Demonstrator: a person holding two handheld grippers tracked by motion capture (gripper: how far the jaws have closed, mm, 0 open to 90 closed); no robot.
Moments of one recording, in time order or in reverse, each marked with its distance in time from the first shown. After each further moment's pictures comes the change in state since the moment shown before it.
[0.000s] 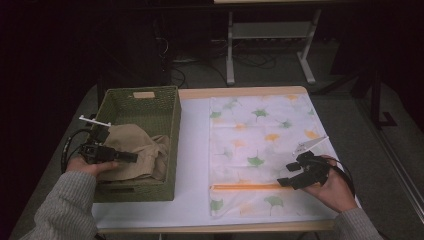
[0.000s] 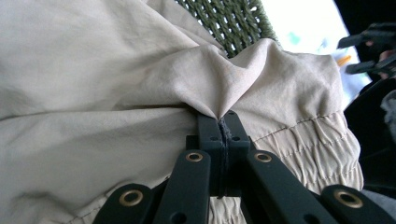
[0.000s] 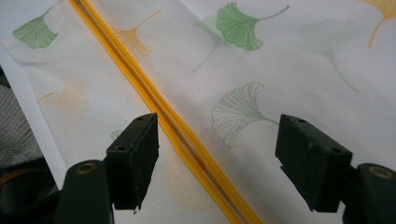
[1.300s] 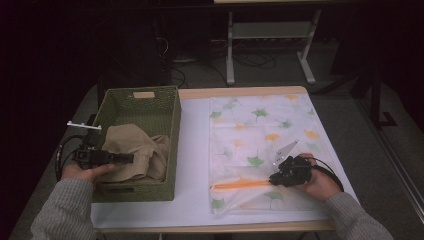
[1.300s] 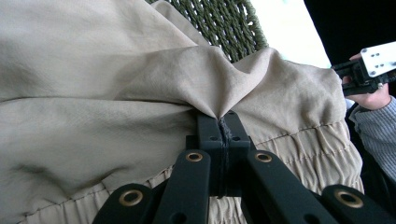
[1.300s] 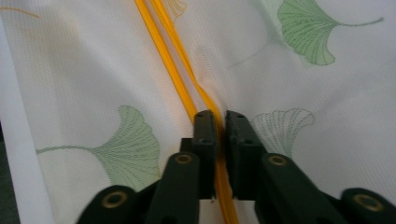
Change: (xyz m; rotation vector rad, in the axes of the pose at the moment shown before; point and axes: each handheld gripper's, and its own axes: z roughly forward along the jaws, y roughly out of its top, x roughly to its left) left arm 0.004 -0.016 -0.009 -0.096 -0.031 -0.077; right arm 0.007 0.017 0.041 0.151 0.052 -0.301
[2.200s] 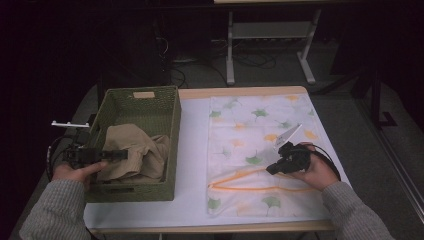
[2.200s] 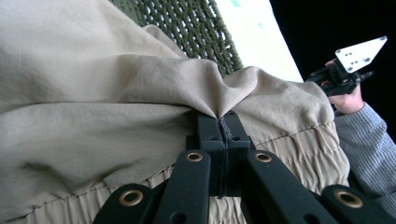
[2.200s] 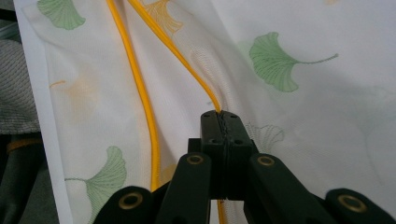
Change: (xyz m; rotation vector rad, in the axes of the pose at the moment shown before) left arm 0.001 -0.001 -0.020 -0.082 -0.071 -0.013; right arm -0.021 0.022 -0.020 -0.054 0.082 0.095
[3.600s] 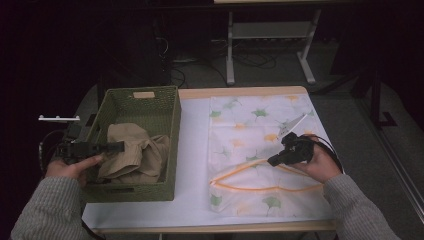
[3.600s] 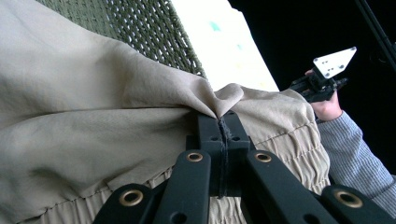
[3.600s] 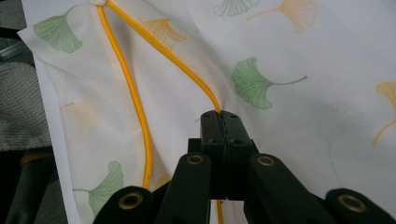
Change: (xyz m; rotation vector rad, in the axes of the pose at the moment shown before) left arm -0.016 0.009 -0.016 -0.073 -0.048 0.008; right arm -0.011 0.011 -0.020 -0.043 0.006 0.028
